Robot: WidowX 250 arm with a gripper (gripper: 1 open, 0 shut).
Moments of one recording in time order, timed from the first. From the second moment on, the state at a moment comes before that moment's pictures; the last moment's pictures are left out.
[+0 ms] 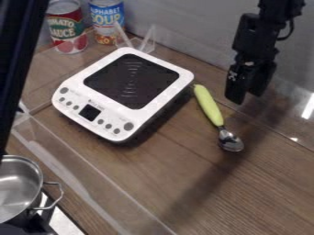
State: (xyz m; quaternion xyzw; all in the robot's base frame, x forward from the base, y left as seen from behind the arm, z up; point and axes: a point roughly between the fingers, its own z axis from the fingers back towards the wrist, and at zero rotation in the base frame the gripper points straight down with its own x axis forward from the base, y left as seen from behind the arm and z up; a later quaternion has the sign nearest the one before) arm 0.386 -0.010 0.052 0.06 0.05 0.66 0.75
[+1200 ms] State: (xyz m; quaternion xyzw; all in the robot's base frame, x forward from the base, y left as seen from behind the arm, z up) arm 0.386 -0.008 0.051 0.08 0.04 0.63 0.77
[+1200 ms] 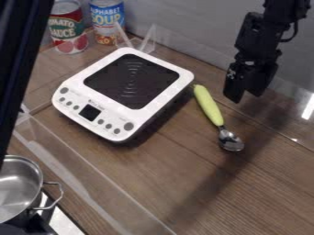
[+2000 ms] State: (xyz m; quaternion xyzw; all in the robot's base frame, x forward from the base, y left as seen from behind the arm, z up) arm 0.377 -0.007 0.040 0.12 0.03 0.65 0.75
